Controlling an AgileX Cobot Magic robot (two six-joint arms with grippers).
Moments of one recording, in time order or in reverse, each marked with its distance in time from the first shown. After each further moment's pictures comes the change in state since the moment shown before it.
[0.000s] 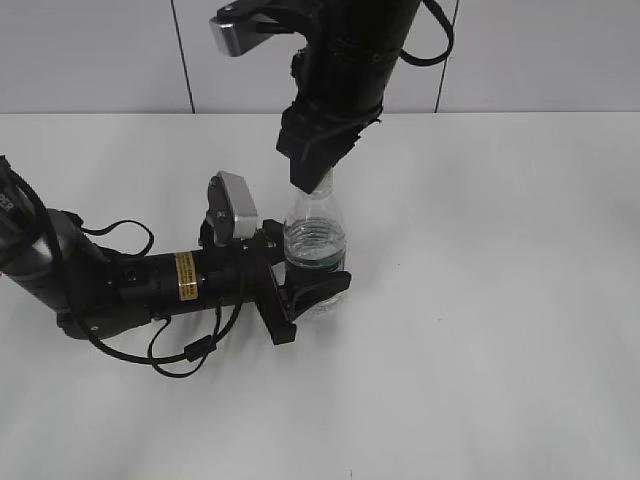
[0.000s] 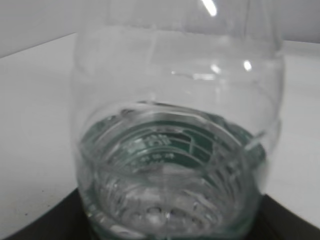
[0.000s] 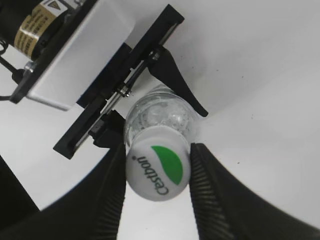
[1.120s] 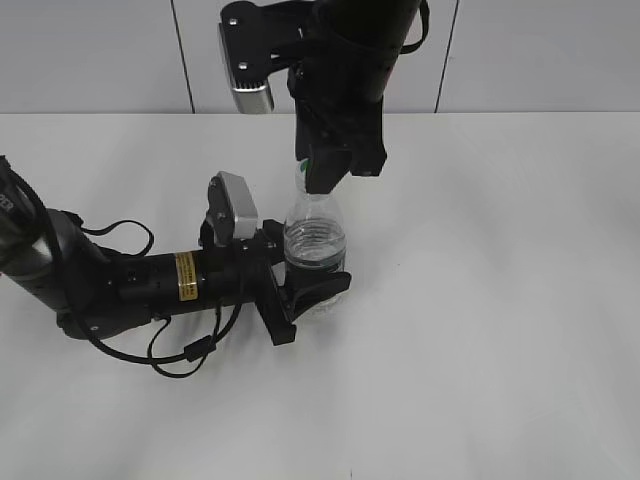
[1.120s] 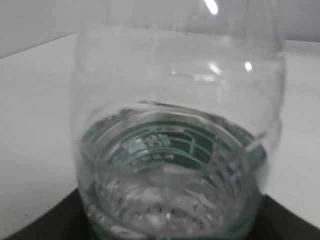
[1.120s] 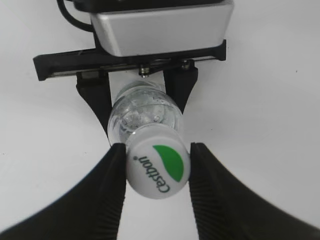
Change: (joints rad) left arm 0.000 0.000 0.000 0.002 0.000 0.003; right arm 0.000 -0.005 0.000 0.015 0.001 -0.779
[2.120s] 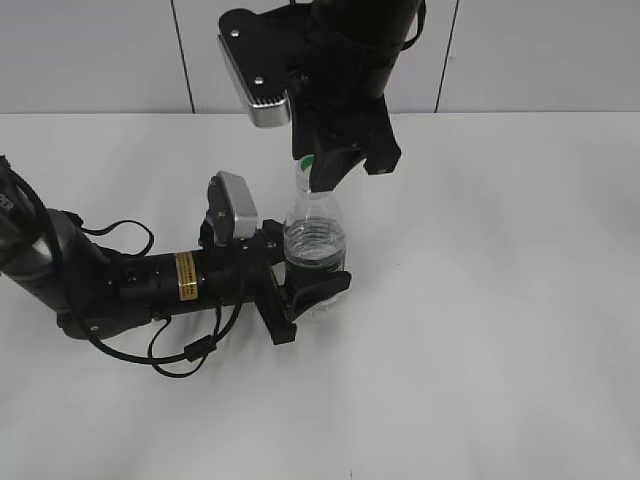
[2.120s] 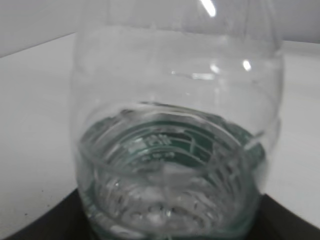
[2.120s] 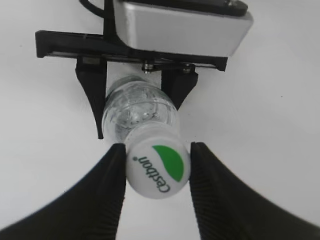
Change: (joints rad) left arm 0.000 0.000 0.000 -0.003 0.001 -0.002; right arm 0.000 -0.003 0.000 -0.005 -0.002 -0.169
